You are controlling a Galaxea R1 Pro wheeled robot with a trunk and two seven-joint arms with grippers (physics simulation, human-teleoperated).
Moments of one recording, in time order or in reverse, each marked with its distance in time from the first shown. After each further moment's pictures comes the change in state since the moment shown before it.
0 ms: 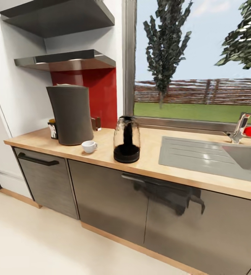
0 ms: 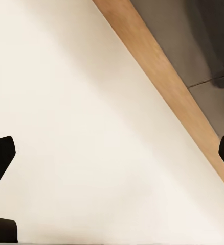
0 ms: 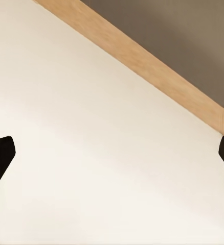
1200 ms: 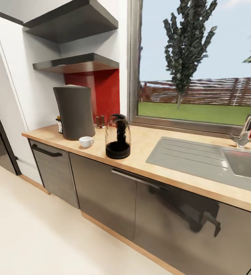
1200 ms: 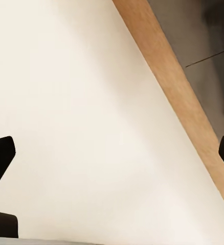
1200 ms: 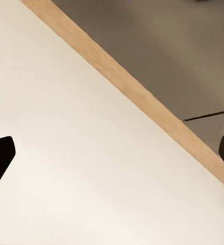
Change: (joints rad) left arm 0.000 -0.017 -0.002 -0.001 0.000 0.000 0.040; right arm 0.000 0.002 0.002 0.000 0.000 -0.001 0.000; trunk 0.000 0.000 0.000
